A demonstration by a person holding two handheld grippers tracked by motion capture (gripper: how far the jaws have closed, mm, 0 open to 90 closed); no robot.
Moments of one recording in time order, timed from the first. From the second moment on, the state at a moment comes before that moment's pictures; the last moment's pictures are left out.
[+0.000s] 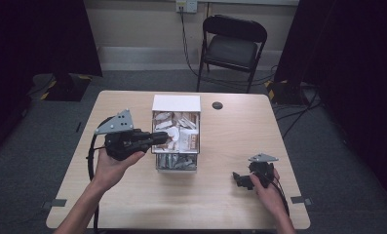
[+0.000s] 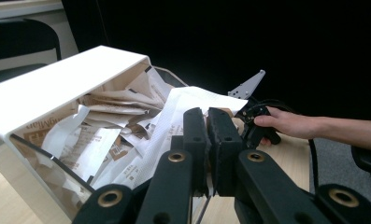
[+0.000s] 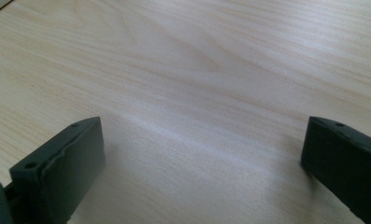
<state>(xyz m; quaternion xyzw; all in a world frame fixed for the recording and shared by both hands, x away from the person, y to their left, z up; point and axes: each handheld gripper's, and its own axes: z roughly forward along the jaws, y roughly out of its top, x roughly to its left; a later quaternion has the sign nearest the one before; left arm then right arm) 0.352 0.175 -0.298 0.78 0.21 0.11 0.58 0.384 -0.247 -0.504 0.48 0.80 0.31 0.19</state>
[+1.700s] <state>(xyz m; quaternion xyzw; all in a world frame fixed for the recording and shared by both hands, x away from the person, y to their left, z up) 0.345 0.276 -0.302 0.75 0.29 0.16 0.57 0.384 -0.247 -0.504 0.48 0.80 0.31 0.19</state>
